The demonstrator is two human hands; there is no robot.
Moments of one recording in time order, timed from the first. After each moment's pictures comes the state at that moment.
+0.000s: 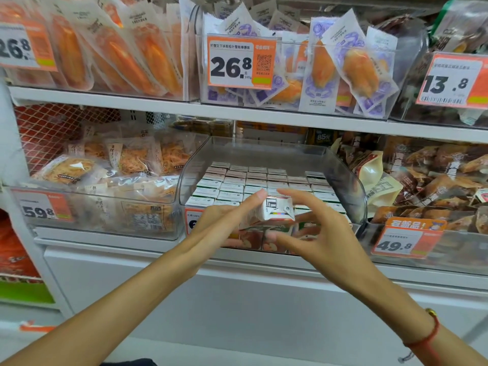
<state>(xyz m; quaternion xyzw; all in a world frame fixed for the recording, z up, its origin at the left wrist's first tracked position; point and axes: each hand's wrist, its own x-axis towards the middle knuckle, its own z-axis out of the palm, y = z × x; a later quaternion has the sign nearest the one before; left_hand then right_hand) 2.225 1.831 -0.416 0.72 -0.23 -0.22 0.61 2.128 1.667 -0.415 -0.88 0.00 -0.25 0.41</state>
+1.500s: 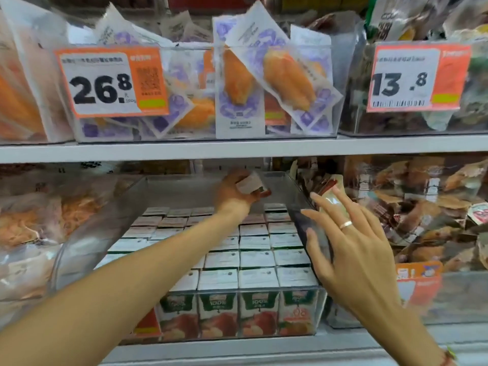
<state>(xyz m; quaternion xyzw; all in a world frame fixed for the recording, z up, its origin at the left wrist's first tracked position) 2.365 1.608 -0.409 0.74 -0.29 0.02 0.60 2.166 1.517 -0.441 -0.87 0.10 -0.47 -0.05</state>
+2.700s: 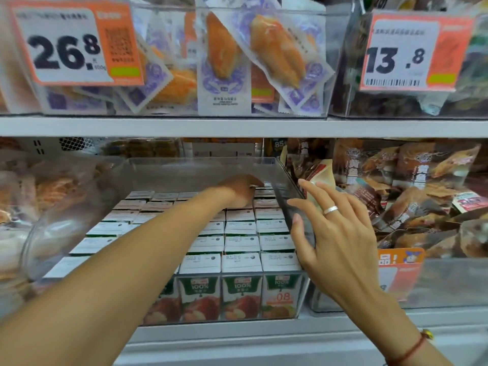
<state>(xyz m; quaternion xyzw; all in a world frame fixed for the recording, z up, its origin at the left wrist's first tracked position) 2.398 1.569 -0.420 0.87 -0.45 -0.05 0.20 2.170 1.518 -0.442 -0.86 0.10 -0.49 -0.06</state>
